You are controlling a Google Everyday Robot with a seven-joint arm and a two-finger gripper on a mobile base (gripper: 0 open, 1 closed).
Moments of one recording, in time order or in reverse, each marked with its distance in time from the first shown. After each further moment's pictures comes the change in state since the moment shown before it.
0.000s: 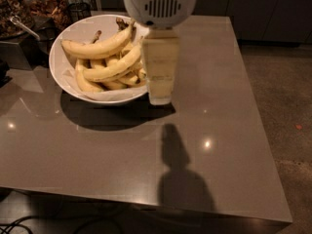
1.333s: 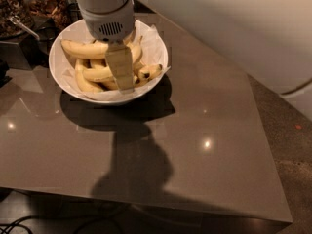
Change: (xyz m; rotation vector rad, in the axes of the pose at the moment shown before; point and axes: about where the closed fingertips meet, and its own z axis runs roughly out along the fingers) arm -0.068 -0.047 0.102 -0.102 0.038 -0.147
